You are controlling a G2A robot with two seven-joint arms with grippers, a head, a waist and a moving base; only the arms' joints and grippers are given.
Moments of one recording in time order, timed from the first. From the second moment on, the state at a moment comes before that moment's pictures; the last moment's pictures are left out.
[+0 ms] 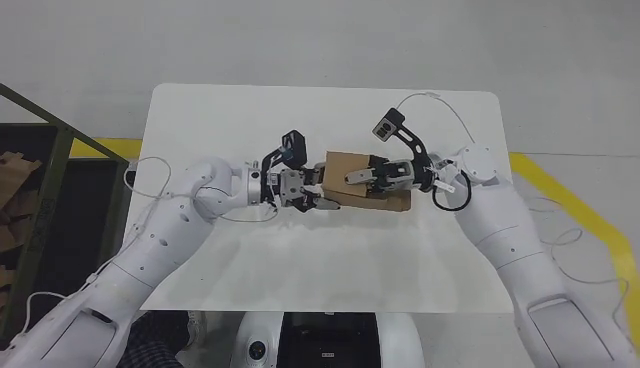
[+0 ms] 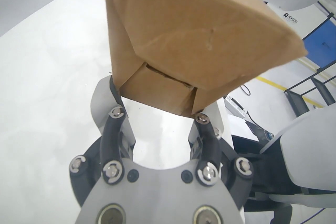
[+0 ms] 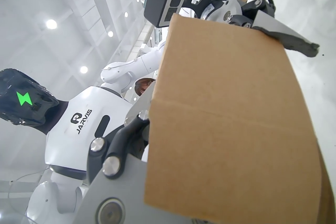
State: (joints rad) left arm 1.01 -1.00 -0.92 -1.42 0.64 -0.96 -0.33; right arm -0.82 -1.27 0.99 -1.03 0.75 -0.29 1.53
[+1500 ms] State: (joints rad) left arm 1.02 -0.99 -1.02 -1.37 0.34 -0.94 -0.36; right arm -0.83 -1.25 1.01 -1.07 0.74 -0.28 1.54
